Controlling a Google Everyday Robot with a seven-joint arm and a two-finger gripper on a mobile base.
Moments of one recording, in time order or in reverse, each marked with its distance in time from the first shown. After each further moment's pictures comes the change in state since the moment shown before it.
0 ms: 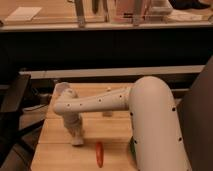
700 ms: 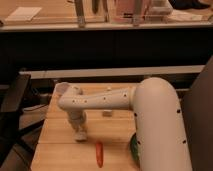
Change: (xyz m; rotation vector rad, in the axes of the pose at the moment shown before) arm 0.023 0.012 -0.005 0.025 0.024 -0.002
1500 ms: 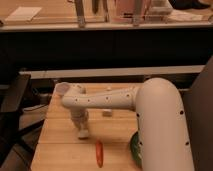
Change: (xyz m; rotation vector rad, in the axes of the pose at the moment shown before) arm 0.010 0.010 -0.001 -0.003 0.024 -0.036
